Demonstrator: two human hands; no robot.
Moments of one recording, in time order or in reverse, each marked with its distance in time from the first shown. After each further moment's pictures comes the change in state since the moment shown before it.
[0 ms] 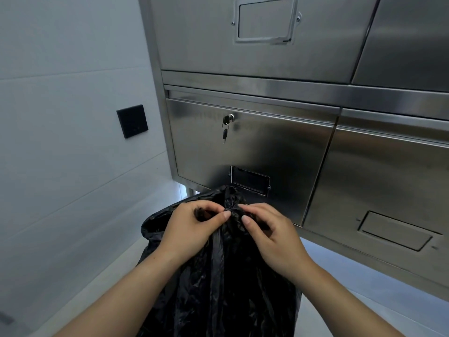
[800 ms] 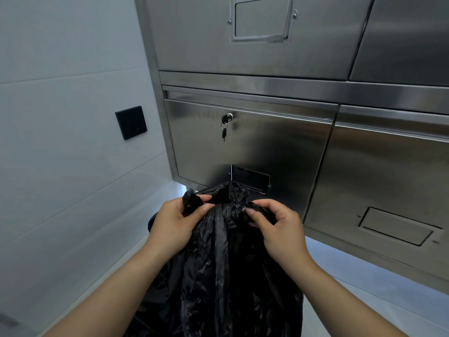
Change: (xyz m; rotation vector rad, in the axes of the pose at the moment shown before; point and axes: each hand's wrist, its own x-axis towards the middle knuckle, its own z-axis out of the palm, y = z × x) left_hand 0.008 -0.019 -0.019 -0.108 0.028 -0.113; right_hand 0.006 -0.001 0.009 0.349 0.235 0.212
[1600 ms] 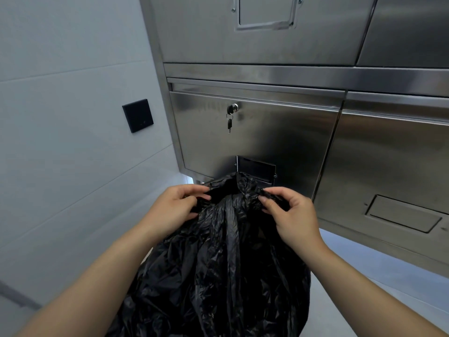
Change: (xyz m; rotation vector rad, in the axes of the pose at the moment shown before) left_hand -0.004 0.031 -0.020 0.050 -0.158 -0.259; right_hand 0.002 0.001 -0.009 0.039 0.029 0.004
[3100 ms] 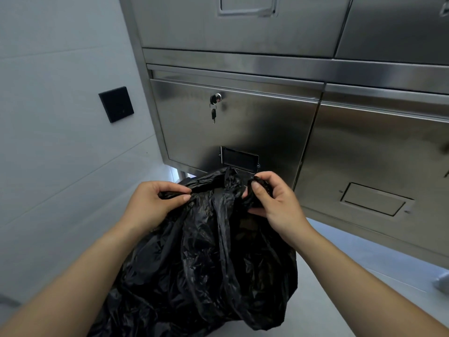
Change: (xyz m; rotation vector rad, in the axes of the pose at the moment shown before) left_hand 0.000 -0.017 -0.005 0.101 0.150 0.137; right_hand -0.006 -0.019 -0.012 0.209 -0.209 0.168
